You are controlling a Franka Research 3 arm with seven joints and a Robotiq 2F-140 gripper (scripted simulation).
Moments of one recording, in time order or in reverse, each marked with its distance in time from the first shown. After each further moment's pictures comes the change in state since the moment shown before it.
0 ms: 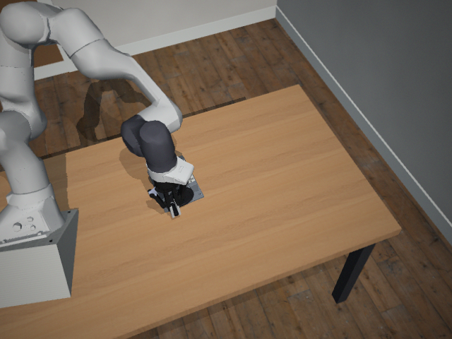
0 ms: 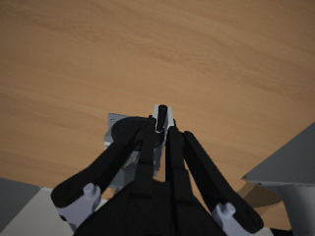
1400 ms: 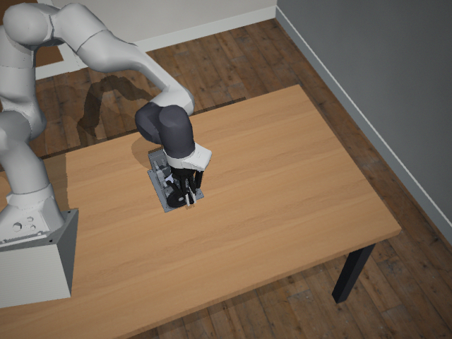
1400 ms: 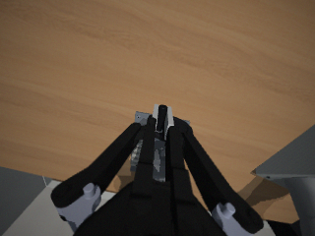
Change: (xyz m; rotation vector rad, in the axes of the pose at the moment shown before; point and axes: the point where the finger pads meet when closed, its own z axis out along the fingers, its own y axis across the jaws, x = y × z) arm 0.000 -0.059 -0.032 0.002 -0.004 -0.007
